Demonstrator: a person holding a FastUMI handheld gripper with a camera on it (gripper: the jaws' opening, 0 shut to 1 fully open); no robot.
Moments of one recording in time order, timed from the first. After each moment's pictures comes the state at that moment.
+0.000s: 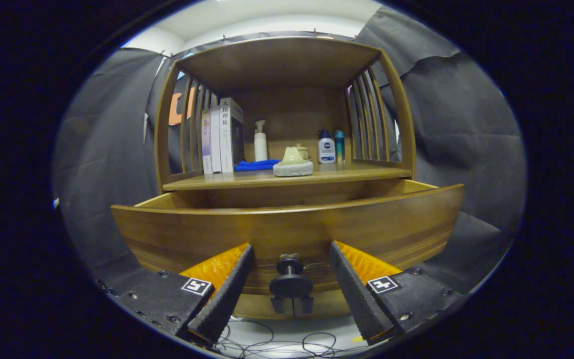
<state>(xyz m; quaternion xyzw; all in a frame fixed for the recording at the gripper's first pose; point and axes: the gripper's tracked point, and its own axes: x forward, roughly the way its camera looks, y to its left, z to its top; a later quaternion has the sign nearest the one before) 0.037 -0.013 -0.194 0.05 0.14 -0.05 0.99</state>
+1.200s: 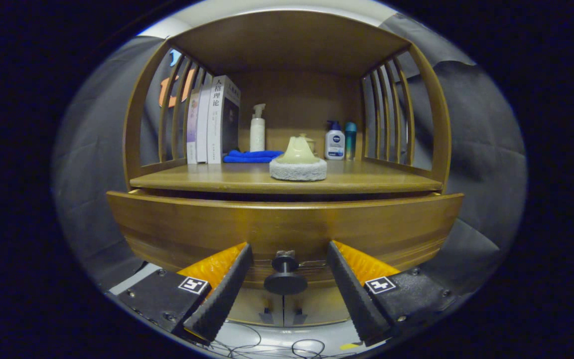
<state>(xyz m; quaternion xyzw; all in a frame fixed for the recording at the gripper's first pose) 0.108 -0.021 -0.200 0.01 0.18 -0.06 0.98</state>
